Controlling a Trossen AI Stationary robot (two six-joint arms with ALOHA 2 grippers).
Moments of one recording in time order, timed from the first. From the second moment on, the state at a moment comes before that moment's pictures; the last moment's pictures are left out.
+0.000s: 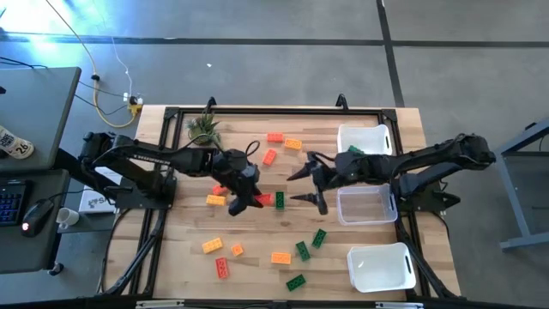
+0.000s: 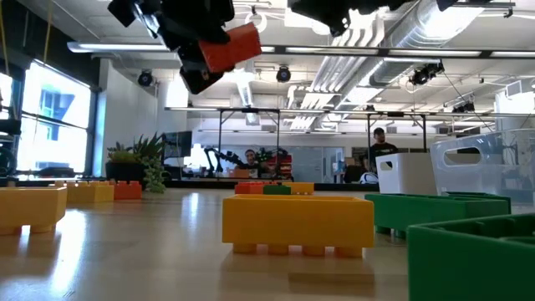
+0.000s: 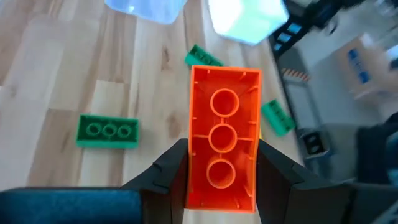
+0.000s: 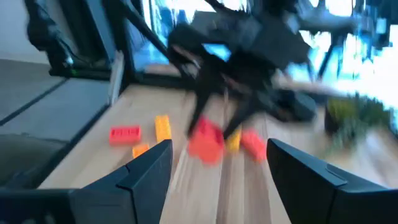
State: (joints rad) left arm 0.11 1.39 0.90 -0.18 0.37 -0.30; right arm 0.11 1.30 0.84 0.23 -0.06 -0.09
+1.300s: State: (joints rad) left arm 0.16 1.39 0.90 0.24 0.59 -0.50; right arm 0.13 1.45 0.84 0.62 -0.17 -0.18
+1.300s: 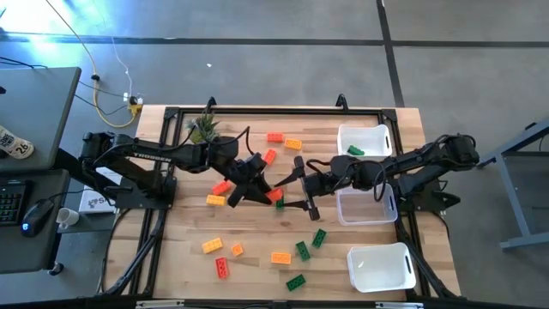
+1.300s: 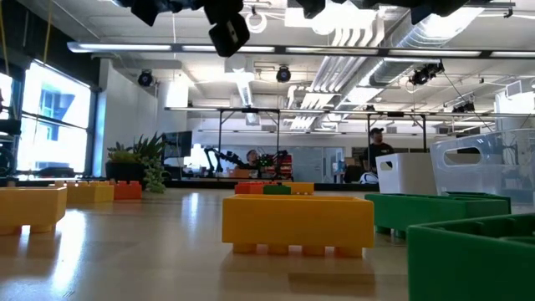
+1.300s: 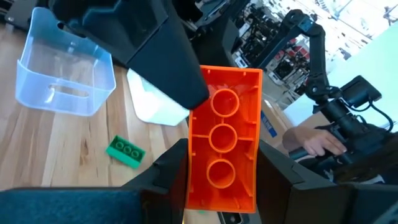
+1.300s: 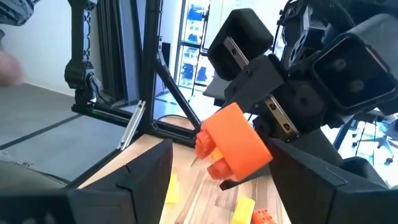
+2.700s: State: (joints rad) left arm 0.16 1.39 0.90 0.23 0.56 -0.53; right arm 0.12 1.45 0.84 0.58 -0.17 -0.18
